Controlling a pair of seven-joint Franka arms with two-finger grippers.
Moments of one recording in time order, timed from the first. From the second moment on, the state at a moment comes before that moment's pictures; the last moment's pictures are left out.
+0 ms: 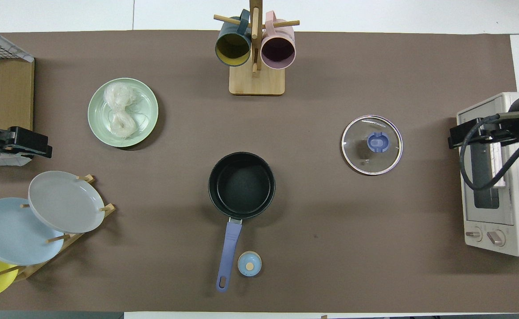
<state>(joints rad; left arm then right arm) -0.06 -0.05 -0.03 -1.61 -0.02 1.49 -0.03 0.06 0.00 -0.03 -1.58 0.01 1.51 0.01</state>
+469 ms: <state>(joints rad) -0.06 -0.05 -0.03 -1.61 -0.02 1.53 -0.04 0.06 0.00 -0.03 -1.58 0.01 1.50 0.01</state>
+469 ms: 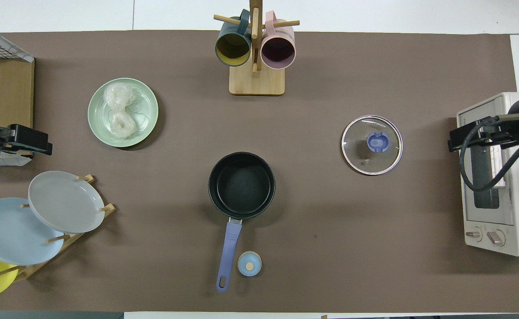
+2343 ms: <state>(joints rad) -0.10 0.55 -0.03 -1.55 -0.04 2.09 -0.05 0.08 0.00 -0.02 -1.61 0.01 1.53 0.01</state>
